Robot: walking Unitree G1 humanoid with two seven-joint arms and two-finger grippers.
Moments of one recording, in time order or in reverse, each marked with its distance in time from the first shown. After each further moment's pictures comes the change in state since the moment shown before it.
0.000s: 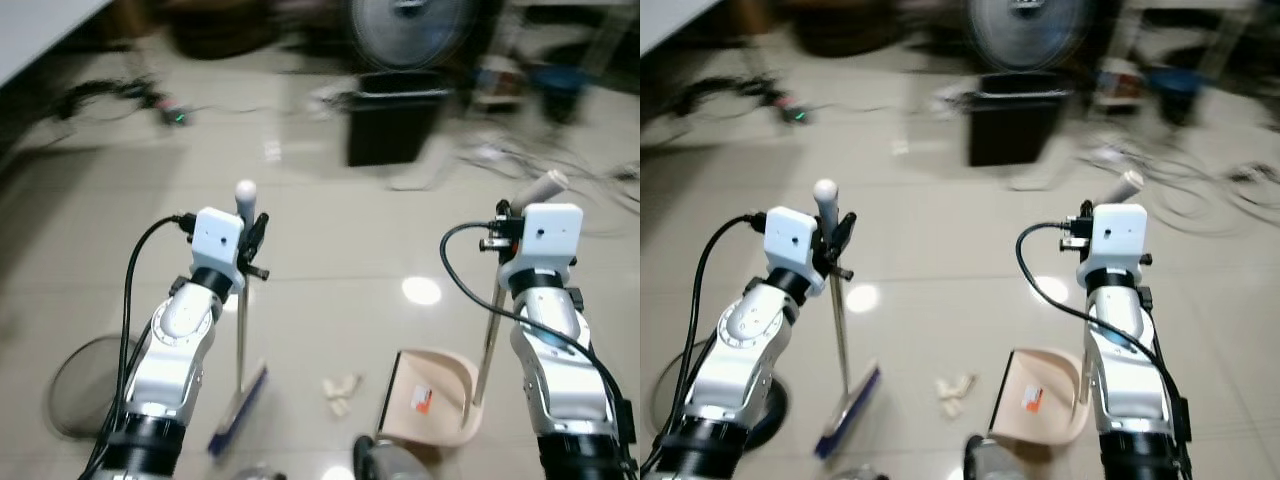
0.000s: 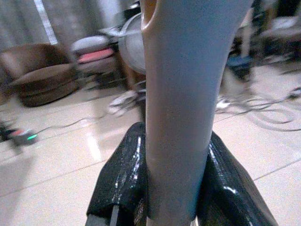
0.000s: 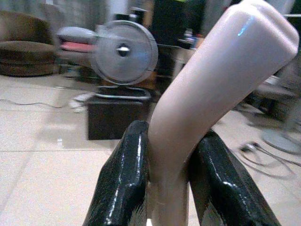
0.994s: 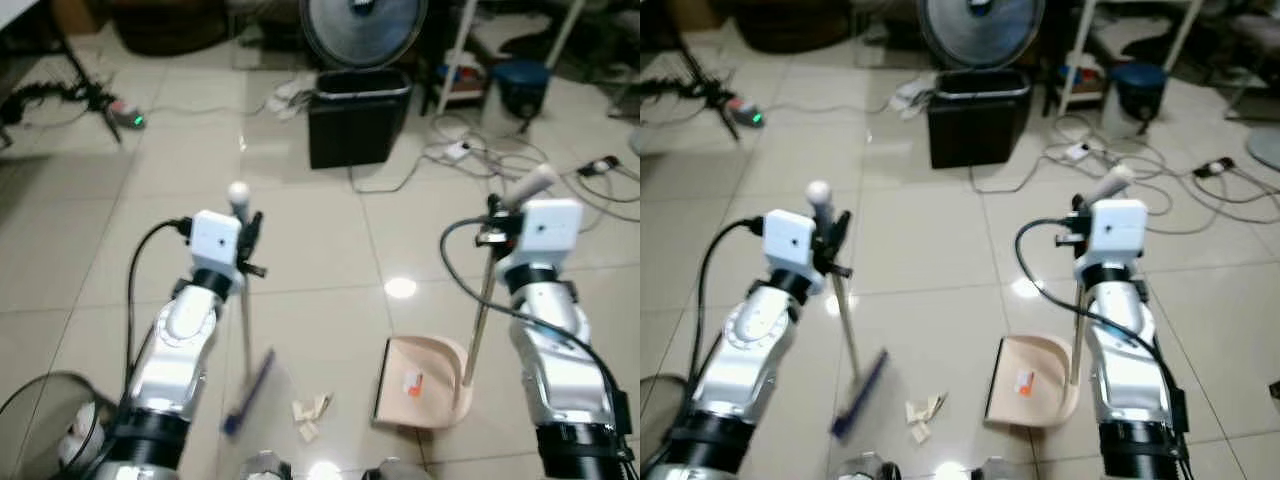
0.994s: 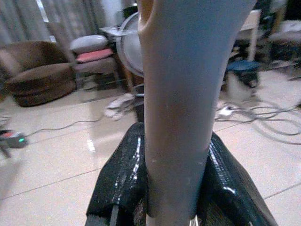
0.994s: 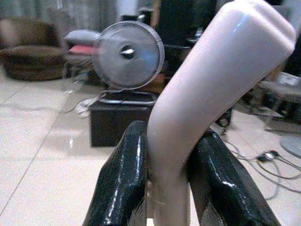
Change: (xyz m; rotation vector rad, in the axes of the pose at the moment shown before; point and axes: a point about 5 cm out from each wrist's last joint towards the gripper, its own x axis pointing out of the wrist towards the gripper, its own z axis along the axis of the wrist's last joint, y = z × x) left arm 0.001 0.008 -0.012 0.028 0.003 0.073; right arm 0.006 0.006 -0.003 0.042 -0.027 0.100
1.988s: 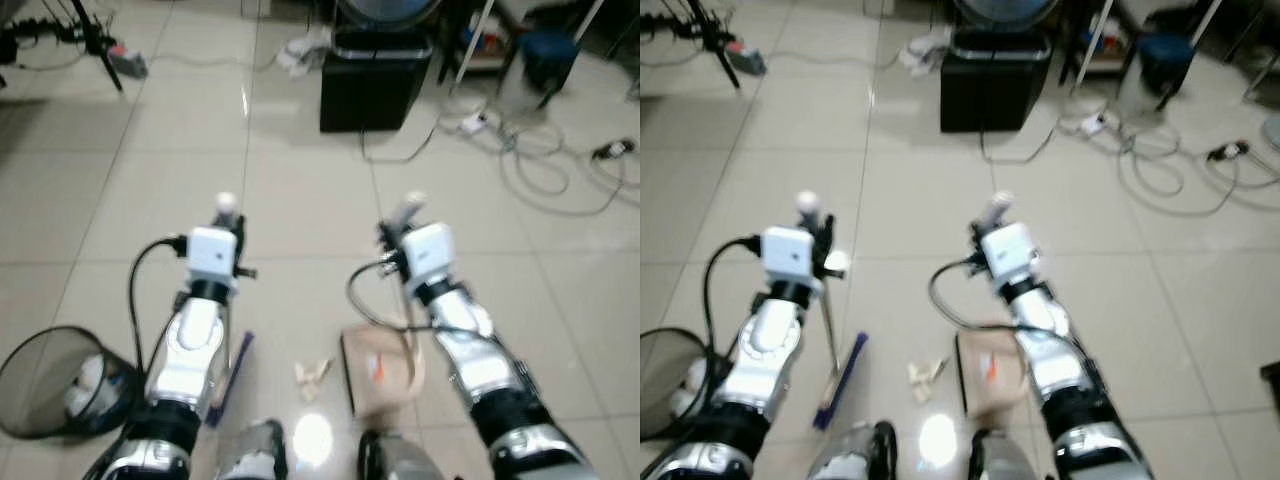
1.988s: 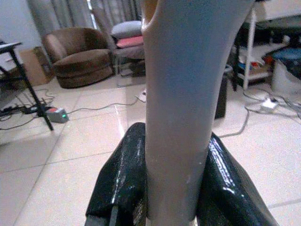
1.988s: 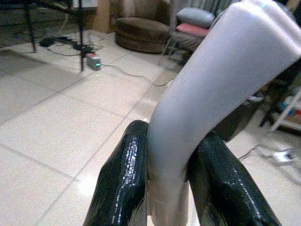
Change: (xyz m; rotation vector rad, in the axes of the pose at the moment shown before) left arm 0.003 -0.006 -0.026 0.041 -0.087 0.139; right arm 0.009 0.094 -0.045 -0.046 -0.067 0.411
